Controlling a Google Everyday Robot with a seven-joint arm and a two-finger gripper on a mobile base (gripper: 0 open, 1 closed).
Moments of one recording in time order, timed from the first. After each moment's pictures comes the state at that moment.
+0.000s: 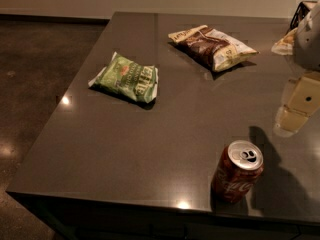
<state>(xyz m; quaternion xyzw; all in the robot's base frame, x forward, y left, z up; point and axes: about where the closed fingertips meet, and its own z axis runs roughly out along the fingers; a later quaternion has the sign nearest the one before) 0.438 -0.217 0.976 -0.60 0.78 -0.03 0.16</state>
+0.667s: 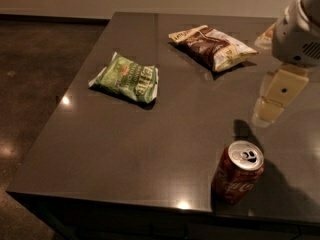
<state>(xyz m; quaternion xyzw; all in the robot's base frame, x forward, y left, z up) 0.458 -0.191 0.978 -0.61 0.77 -0.03 0.18</state>
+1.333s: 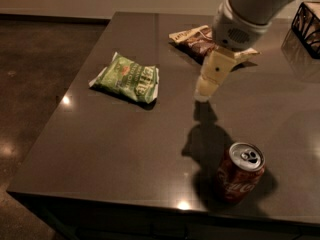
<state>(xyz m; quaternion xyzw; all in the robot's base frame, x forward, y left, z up) 0.534 -0.115 0.964 -0.59 0.78 0.00 0.21</state>
